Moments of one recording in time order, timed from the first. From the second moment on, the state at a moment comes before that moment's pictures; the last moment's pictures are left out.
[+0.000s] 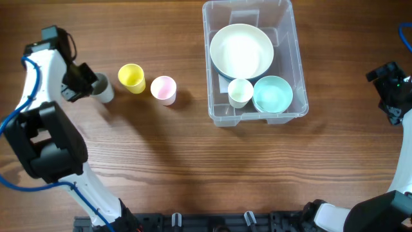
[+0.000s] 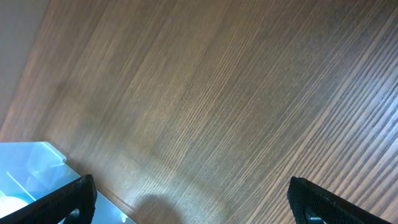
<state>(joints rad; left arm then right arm) 0.31 2.04 1.66 -1.13 -0.03 -0.38 -0.52 1.46 1.29 -0.85 -0.03 0.58</state>
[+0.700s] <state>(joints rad) -0.66 1.88 1.82 -1.01 -0.03 -0.34 -0.52 1.46 1.29 -0.85 -0.03 0.58</state>
